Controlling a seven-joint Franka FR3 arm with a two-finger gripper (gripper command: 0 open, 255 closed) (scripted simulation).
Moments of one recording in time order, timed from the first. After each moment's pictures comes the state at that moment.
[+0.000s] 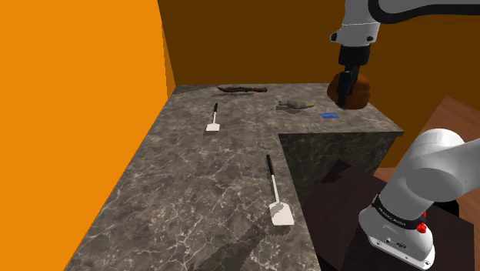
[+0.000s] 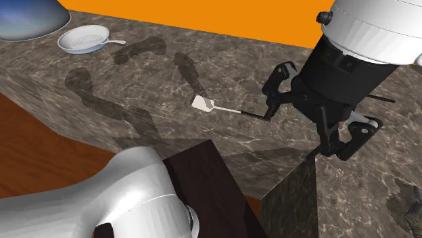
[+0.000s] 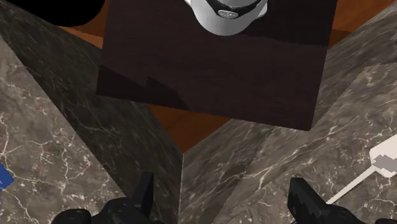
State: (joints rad) arm 0.01 -0.81 -0.04 -2.39 -0.03 1.45 -0.14
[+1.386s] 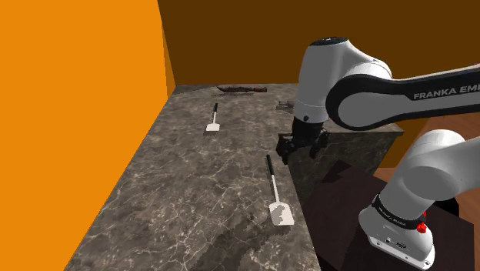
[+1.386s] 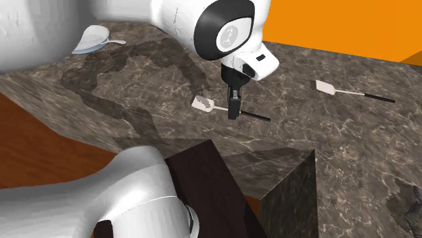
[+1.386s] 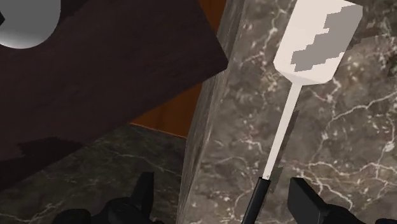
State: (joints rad) arm -0.05 -0.77 0.57 -2.66 0.39 1.95 0.78
